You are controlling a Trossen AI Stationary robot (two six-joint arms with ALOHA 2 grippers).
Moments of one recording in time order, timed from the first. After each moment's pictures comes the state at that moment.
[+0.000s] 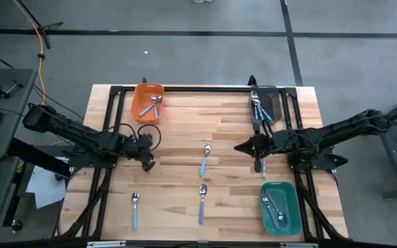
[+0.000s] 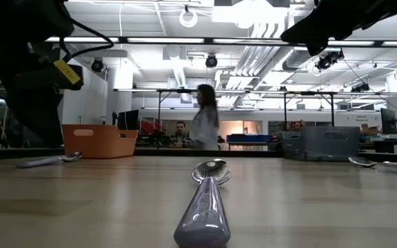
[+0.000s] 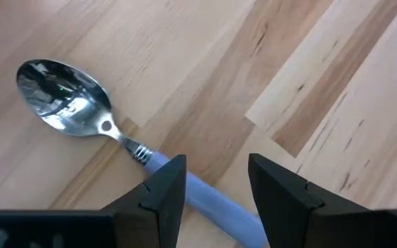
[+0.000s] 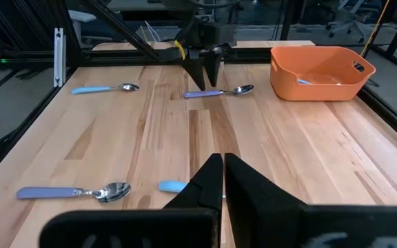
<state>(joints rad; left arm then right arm) -0.23 1.05 0.42 -0.53 -0.29 -0.87 0.22 0.89 0.51 0.06 0.24 0.08</state>
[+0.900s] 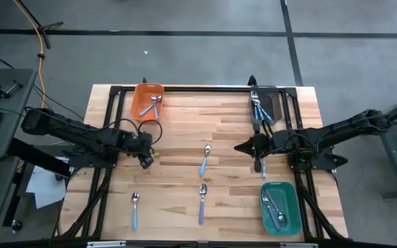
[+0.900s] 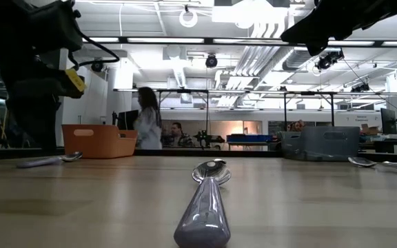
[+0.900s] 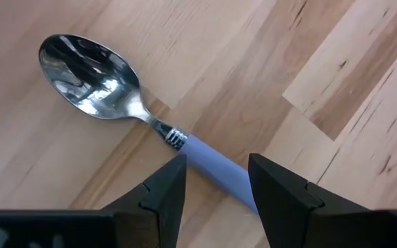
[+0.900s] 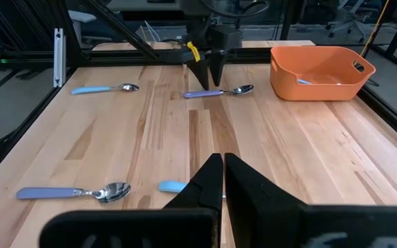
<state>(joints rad) -0.10 1.05 0.42 -0.60 -0.18 -0.76 0.22 0.89 0.51 0.06 0.24 0.08</state>
